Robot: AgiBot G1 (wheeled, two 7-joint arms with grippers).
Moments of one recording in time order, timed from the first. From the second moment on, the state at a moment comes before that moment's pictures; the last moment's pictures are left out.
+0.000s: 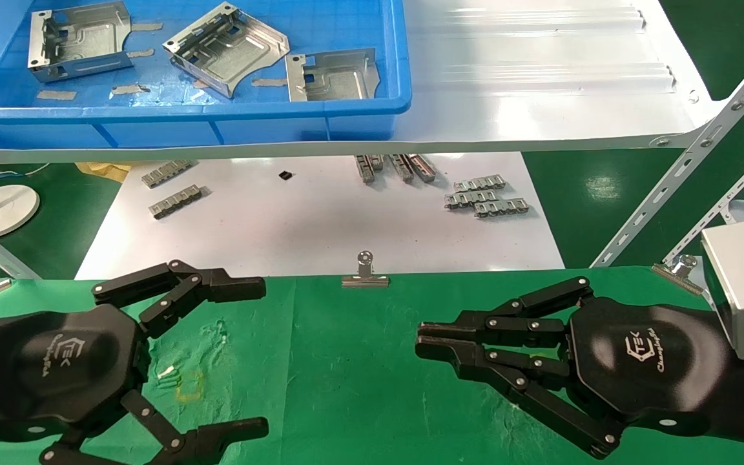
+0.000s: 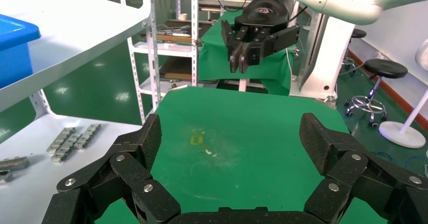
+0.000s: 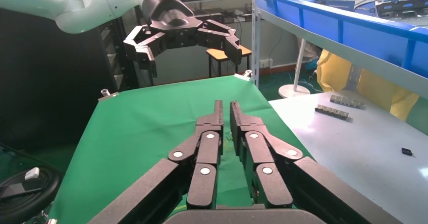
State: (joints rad) left arm -1.08 0.61 0.28 -1.28 0.73 1.49 -0.19; right arm 1.10 -0.58 -0.36 1.26 -0.67 -1.46 0.14
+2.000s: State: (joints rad) left arm -2.09 1.20 0.58 -0.03 1.45 0.85 -0.11; right arm 1.10 -0.58 -0.36 1.26 -0.67 -1.46 0.14
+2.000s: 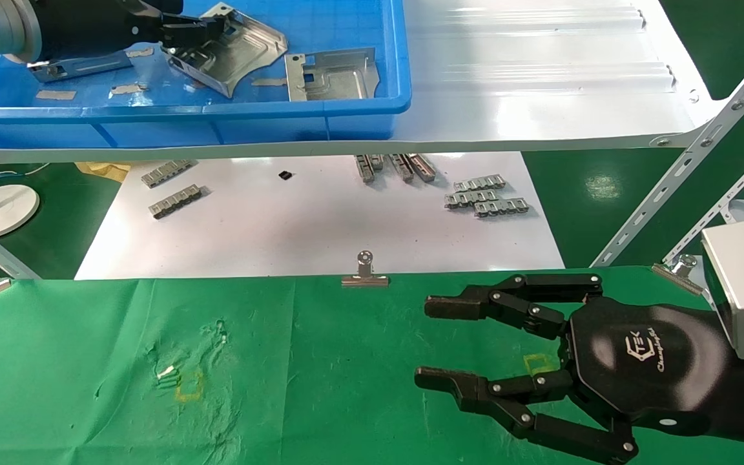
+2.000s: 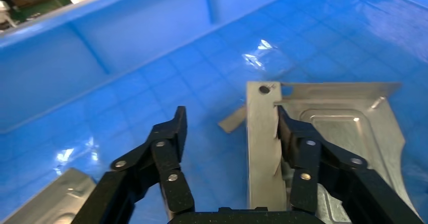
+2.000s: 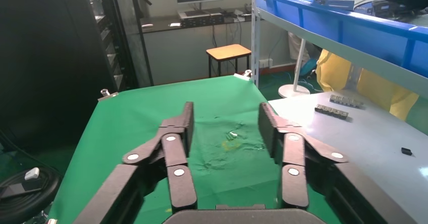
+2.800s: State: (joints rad) left arm -2.10 1.13 0.53 -0.05 1.38 0.97 -0.02; right arm 1.10 -0.58 -0.36 1.26 -0.67 -1.46 0.14
